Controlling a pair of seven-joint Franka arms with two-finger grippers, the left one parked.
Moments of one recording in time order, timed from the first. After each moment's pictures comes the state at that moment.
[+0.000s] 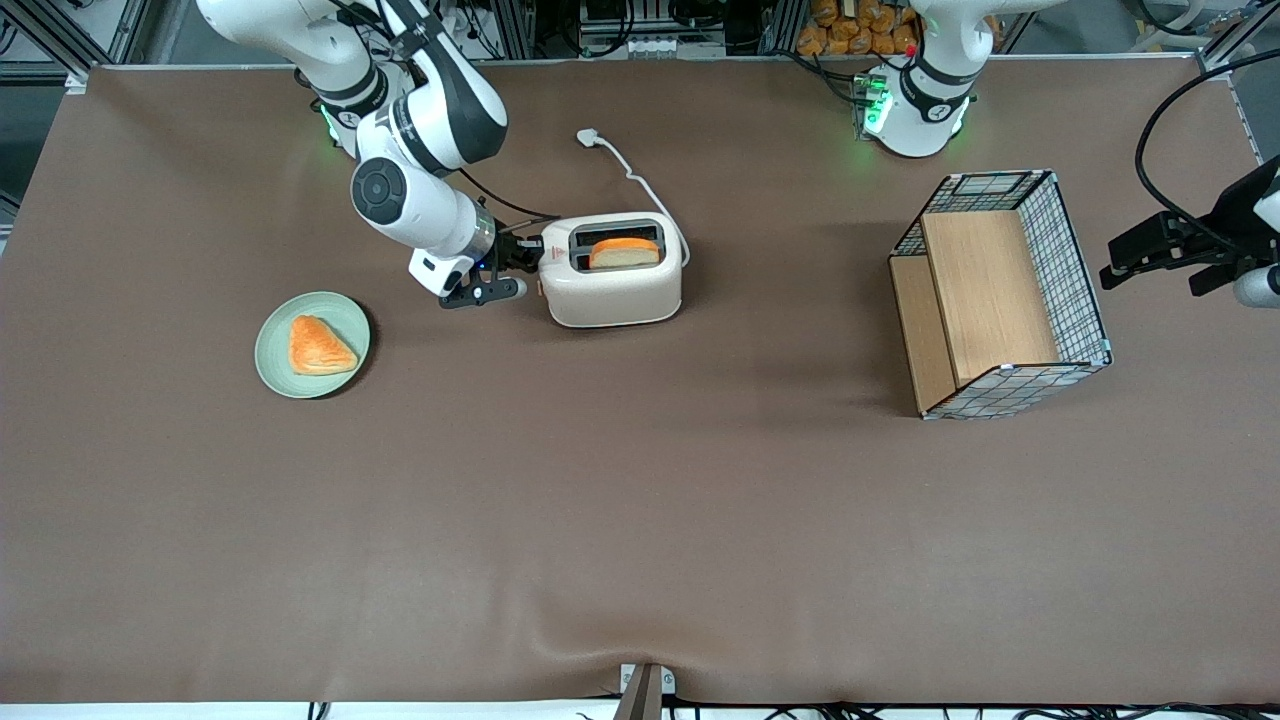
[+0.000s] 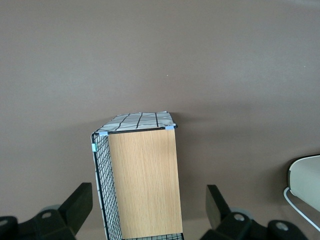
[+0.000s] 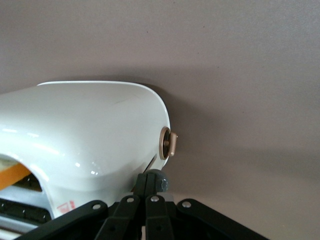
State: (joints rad) arm 0.56 0.11 0.05 -2.33 0.52 2.34 0.15
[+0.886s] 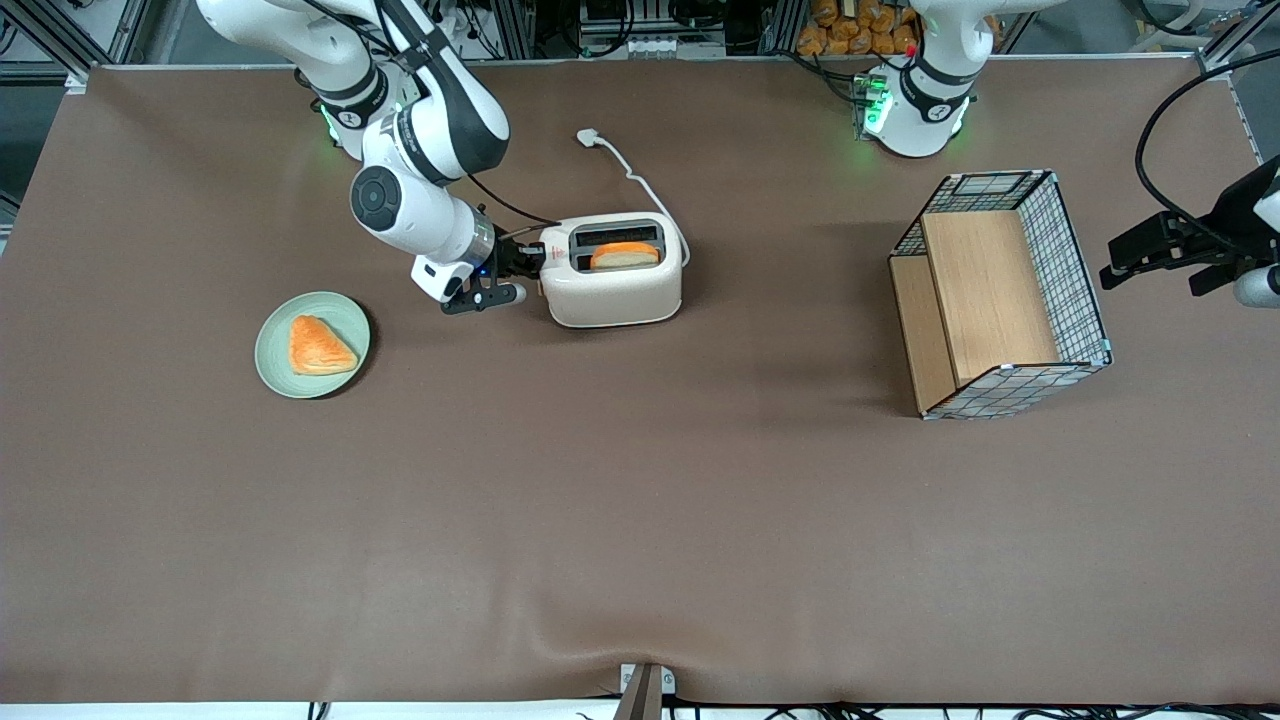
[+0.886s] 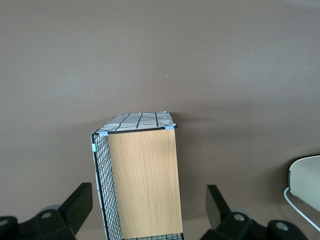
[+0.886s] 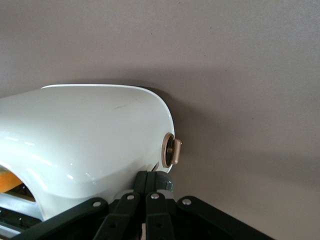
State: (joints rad) arm 0.56 0.13 0.05 -2.35 0.60 2.40 0.06
